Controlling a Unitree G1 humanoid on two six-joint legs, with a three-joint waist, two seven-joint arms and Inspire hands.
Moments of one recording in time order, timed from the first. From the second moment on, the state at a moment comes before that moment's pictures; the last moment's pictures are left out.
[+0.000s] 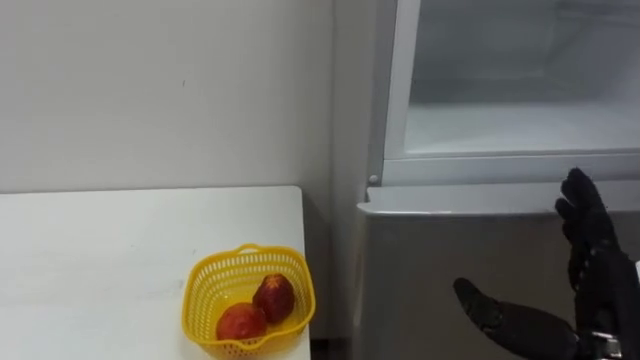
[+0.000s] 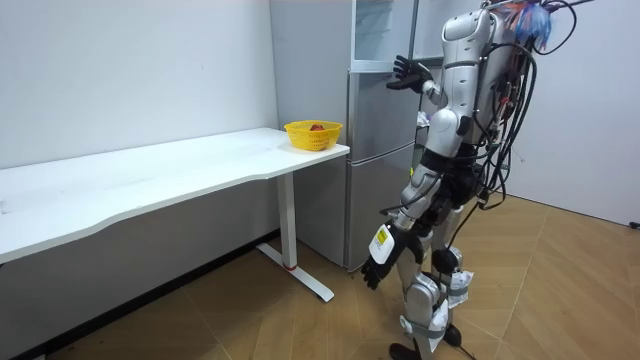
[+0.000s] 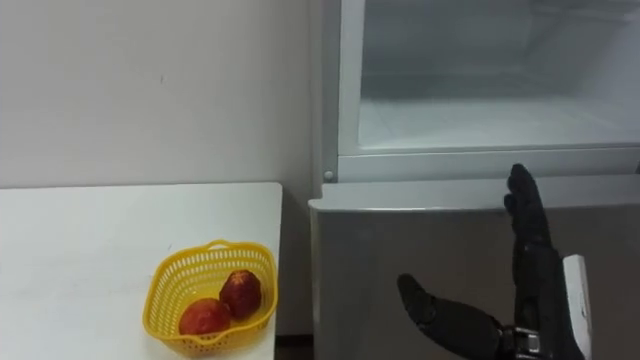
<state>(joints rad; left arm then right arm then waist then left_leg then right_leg) 0.21 0.21 -0.10 1.15 0.48 0.04 0.11 0.15 -0.27 0.05 -0.26 -0.06 -0.17 -0.48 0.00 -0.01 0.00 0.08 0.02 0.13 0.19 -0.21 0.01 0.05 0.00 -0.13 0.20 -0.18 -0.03</state>
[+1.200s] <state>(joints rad) 0.32 0.20 0.02 0.95 0.46 0.06 0.07 0.18 -0.28 -0.39 0.03 1.07 -0.21 -0.79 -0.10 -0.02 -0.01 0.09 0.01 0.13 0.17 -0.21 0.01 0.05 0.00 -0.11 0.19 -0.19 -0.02</state>
